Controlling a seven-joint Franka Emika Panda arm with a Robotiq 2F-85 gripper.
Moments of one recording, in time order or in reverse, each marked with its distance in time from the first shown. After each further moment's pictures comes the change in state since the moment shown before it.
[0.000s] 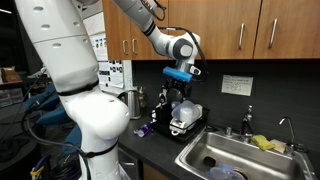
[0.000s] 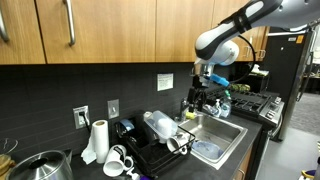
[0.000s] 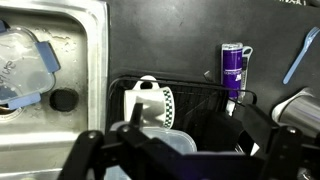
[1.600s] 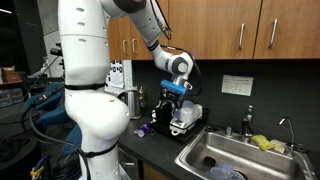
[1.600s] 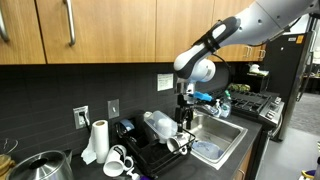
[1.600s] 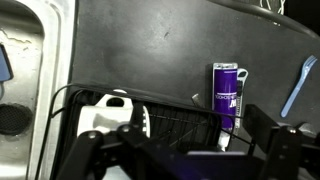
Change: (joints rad) arm -0.001 0.269 0.120 0.093 0.043 0.008 -0.040
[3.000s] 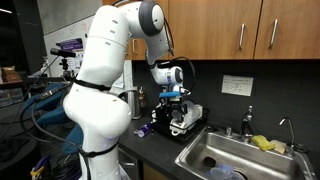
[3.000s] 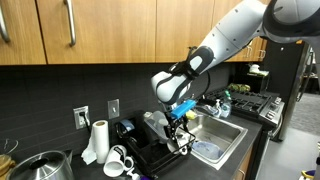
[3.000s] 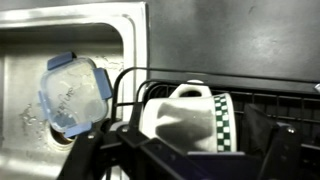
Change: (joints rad) arm 0.060 0.313 0.060 0.232 -0.527 -0.039 0.663
